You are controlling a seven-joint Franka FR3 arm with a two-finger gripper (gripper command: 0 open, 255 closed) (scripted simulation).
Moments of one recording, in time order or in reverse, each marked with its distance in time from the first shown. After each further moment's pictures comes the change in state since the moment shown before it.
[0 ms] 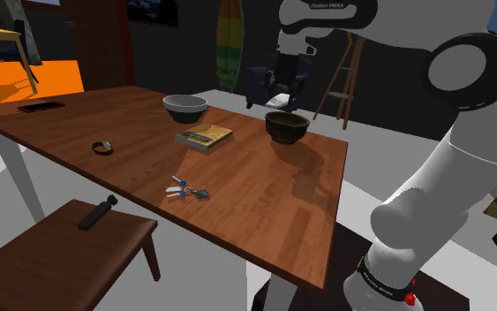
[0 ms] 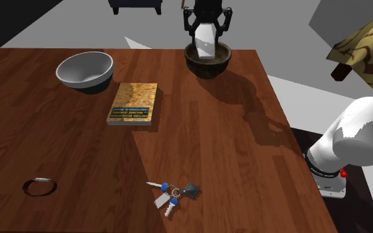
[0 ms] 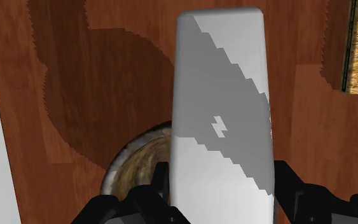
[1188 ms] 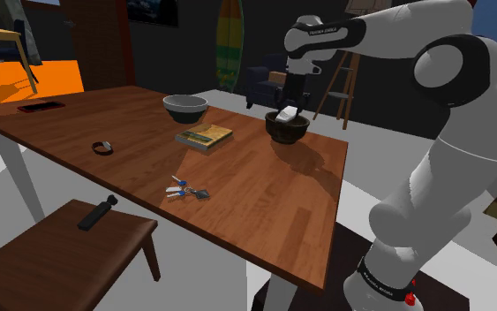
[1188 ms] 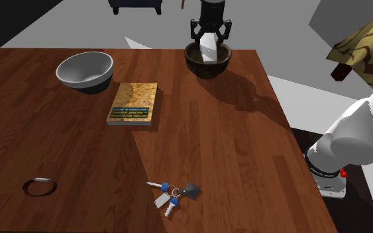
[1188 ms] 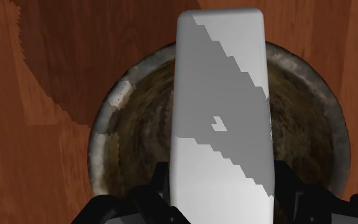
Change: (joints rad) arm -0.061 0.050 -0.069 -0.108 -0.012 0.156 -0.131
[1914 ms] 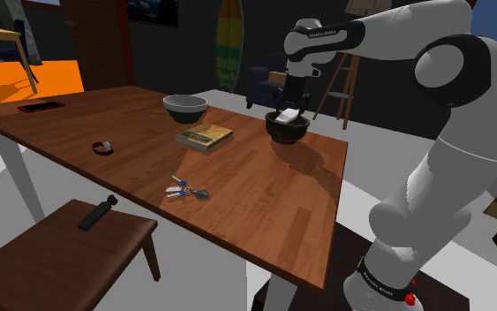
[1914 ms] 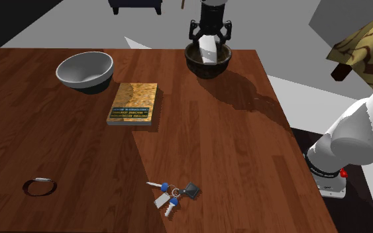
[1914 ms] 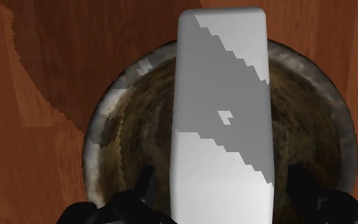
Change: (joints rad) arm 0.000 -0.003 0.000 -0.026 0.001 0.023 -0.001
